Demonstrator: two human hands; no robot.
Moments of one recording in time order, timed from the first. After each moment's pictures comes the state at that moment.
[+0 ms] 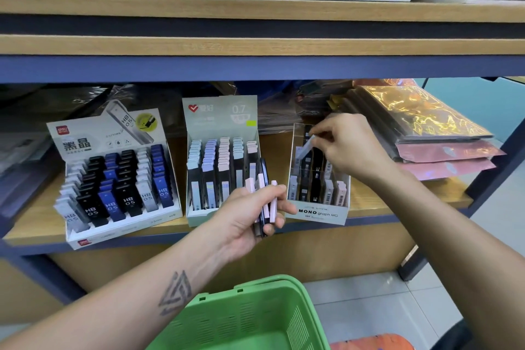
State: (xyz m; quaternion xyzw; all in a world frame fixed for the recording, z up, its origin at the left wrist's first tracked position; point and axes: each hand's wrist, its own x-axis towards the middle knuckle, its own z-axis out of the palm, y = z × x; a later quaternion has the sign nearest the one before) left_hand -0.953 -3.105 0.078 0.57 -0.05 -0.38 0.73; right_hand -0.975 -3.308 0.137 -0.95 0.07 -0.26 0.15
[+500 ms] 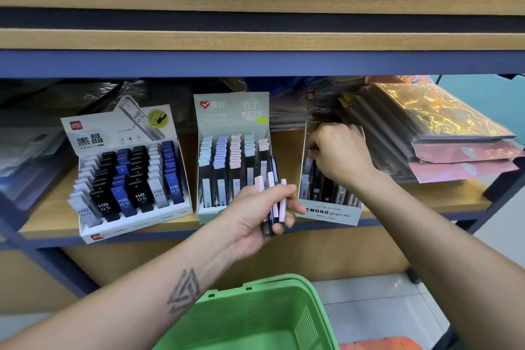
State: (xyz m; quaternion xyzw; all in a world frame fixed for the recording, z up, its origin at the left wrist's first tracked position) left_hand -0.949 -3.101 0.078 0.57 -0.06 -0.38 0.72; right_hand -0.945 -3.287 0.109 -0.96 0.10 -0.24 -0.04
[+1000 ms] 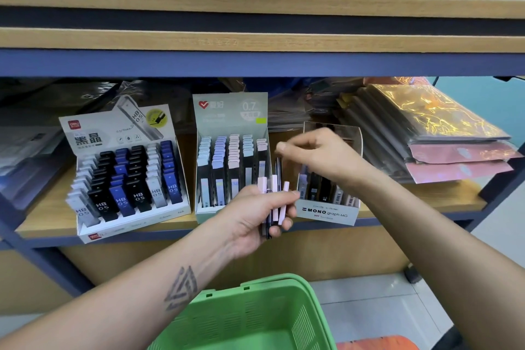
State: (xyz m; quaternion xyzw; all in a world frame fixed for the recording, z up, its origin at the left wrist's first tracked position) left_hand -0.948 -3.099 0.077 0.58 -0.08 -0.40 0.70; right_hand -0.964 -3.268 0.127 -0.90 0.02 -0.09 0.42
